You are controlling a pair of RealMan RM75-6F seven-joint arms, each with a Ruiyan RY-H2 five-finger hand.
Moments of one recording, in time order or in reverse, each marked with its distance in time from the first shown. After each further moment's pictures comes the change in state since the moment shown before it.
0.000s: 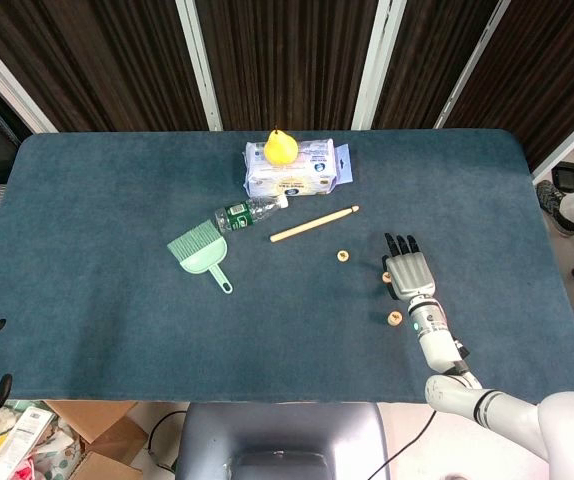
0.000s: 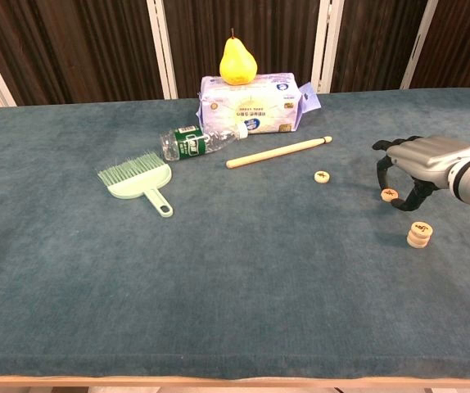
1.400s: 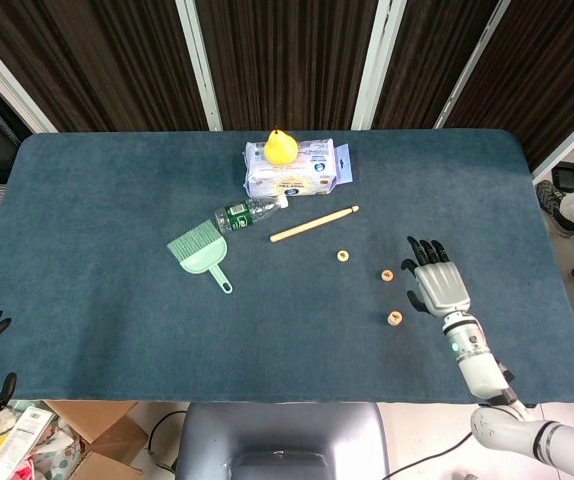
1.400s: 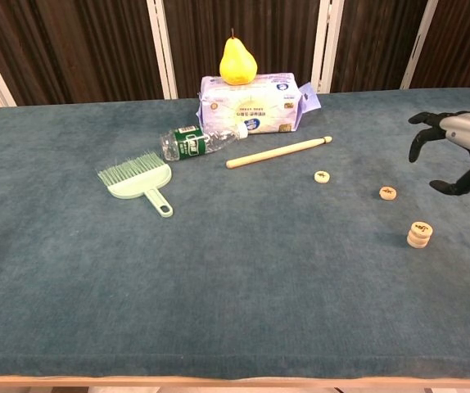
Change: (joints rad) left arm -0.009 -0.009 -0.002 -0.004 -0.002 -0.018 0.027; right arm -0.156 0.236 -0.011 -0.302 -0.183 0.127 0.168
